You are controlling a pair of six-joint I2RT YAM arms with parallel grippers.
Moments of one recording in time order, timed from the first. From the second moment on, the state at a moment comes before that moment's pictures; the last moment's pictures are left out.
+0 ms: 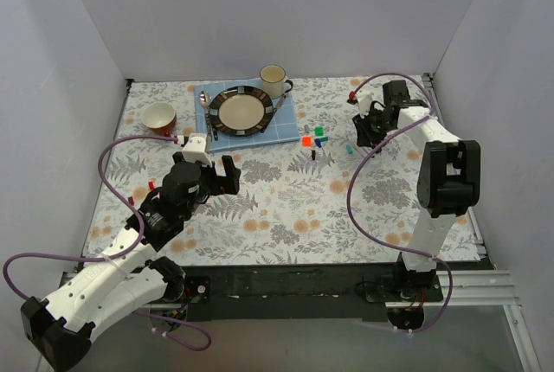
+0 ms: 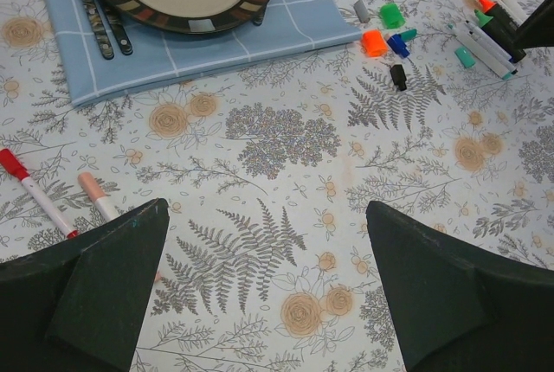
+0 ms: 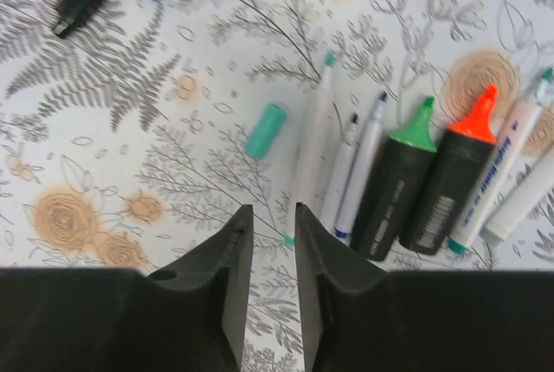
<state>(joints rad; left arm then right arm) -0.66 0.75 0.68 -0.28 -0.33 -0.35 0.07 1.90 1.43 -0.63 -0.42 -0.60</state>
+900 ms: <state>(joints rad) -0.66 0.75 0.68 -0.28 -0.33 -0.35 0.18 2.00 1.45 -0.61 -0.31 -0.55</state>
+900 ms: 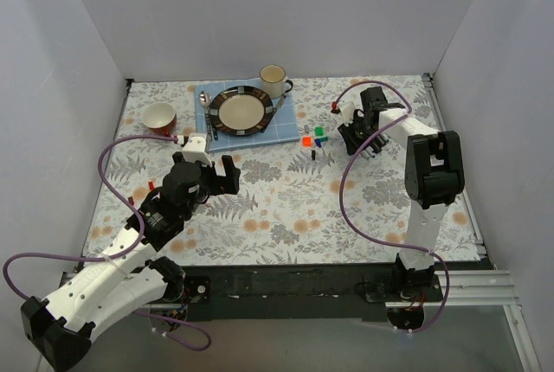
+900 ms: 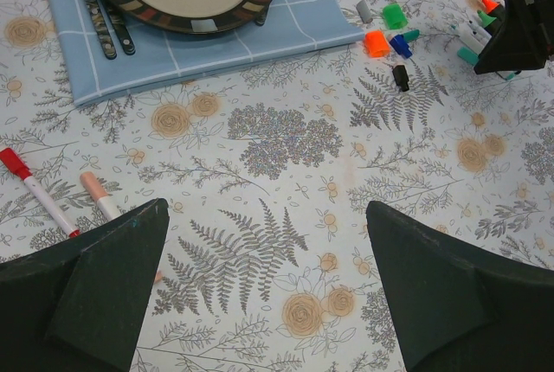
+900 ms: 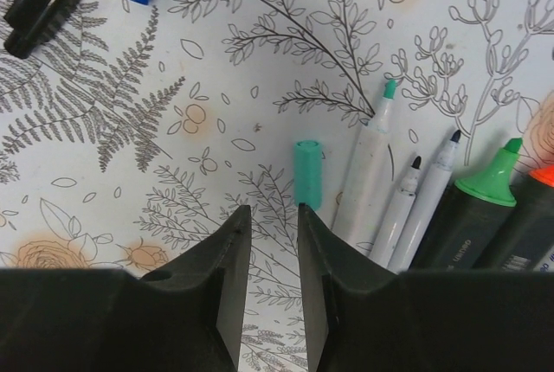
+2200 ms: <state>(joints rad) -0.66 0.75 0.68 -0.28 -0.33 -0.35 0.31 2.10 1.56 -0.64 -0.28 -0.56</state>
